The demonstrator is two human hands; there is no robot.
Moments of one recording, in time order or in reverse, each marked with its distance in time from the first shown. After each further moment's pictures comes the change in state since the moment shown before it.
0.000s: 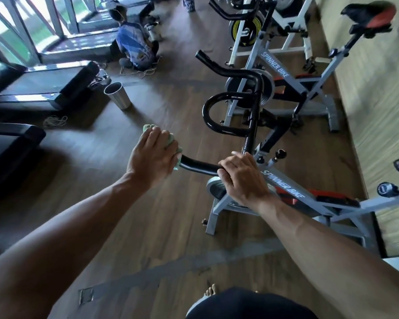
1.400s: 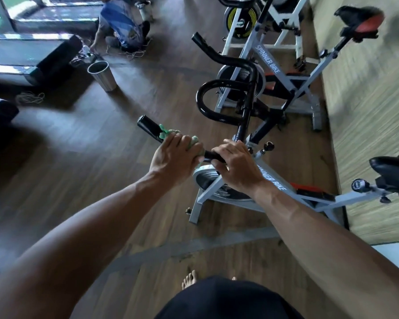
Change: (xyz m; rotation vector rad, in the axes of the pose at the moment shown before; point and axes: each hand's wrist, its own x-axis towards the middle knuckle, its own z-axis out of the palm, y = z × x) left_hand 0.002 0.075 -0.009 -0.214 -0.246 -0.025; right_hand -0.002 0.006 -0.013 0.052 -0.050 -0.074
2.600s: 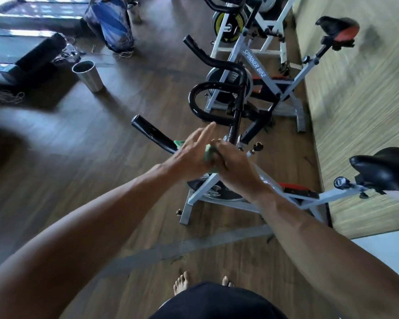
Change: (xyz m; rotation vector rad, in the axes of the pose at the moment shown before) left_hand 0.024 0.026 -0.023 -0.897 -0.109 -0.104; right_hand -0.012 -0.035 -0.034 0.211 -0.004 0.113
